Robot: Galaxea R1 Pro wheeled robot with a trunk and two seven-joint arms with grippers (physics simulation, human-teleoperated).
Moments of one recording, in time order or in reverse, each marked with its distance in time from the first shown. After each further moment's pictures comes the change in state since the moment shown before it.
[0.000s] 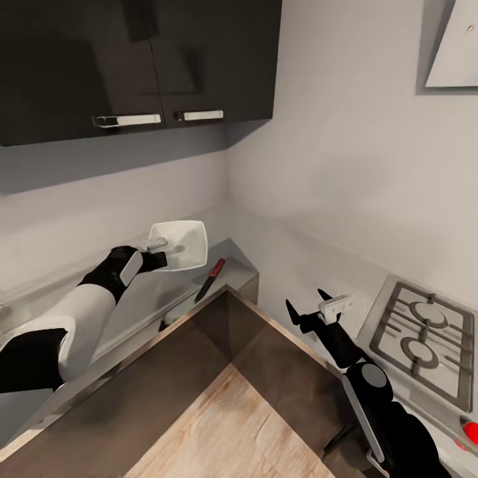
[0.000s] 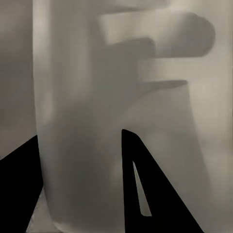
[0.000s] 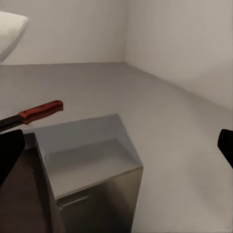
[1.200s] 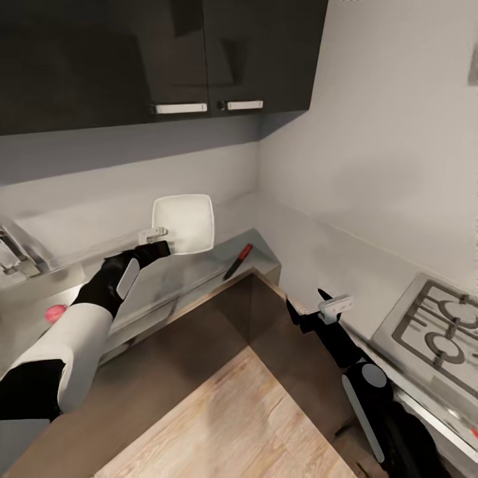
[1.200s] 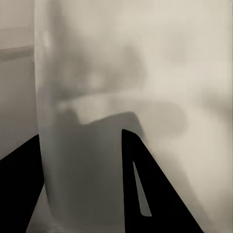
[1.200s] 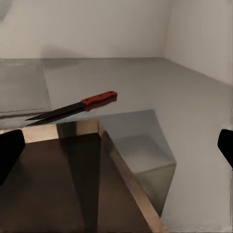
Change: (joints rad) left arm 0.135 0.003 -0.005 -0.245 0.001 -0.226 -0.214; right arm 0.000 0.000 -0.001 0.000 0.000 0.000 0.000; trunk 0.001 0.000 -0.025
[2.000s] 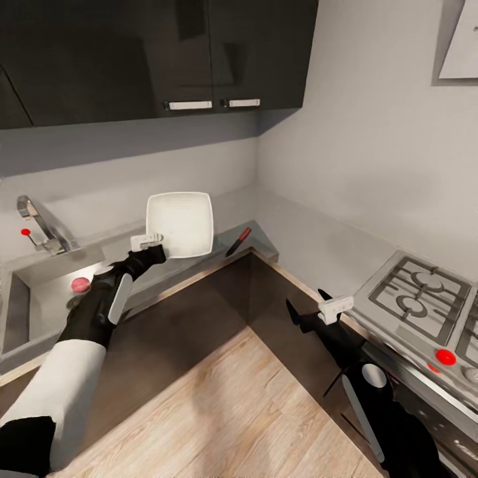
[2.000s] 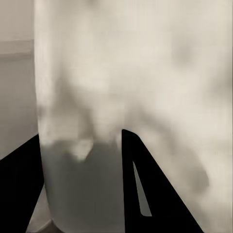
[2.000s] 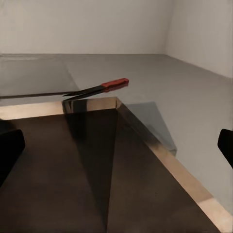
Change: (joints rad) left arm 0.211 -0.001 0.000 -0.372 0.001 0.033 0.001; right arm 0.000 0.000 0.000 0.000 0.000 -0.001 0.000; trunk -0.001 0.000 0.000
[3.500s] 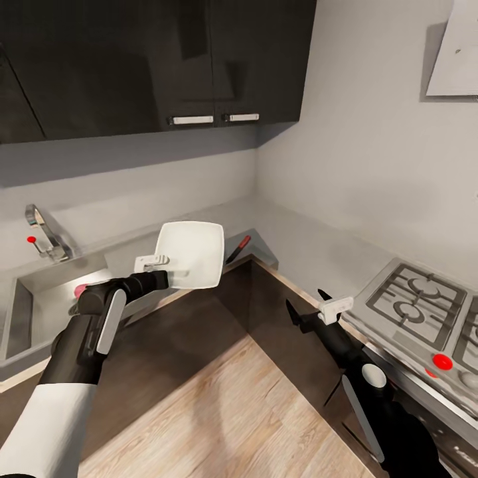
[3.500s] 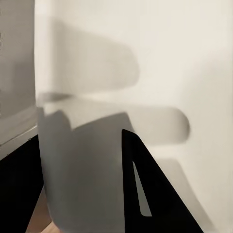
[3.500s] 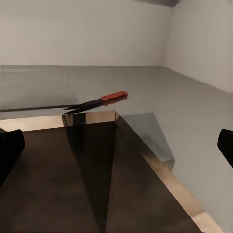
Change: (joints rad) left arm 0.189 -0.004 -0.032 -0.363 0.003 0.460 0.017; right arm 0.000 0.000 0.002 0.000 -0.001 0.001 0.000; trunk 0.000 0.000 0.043
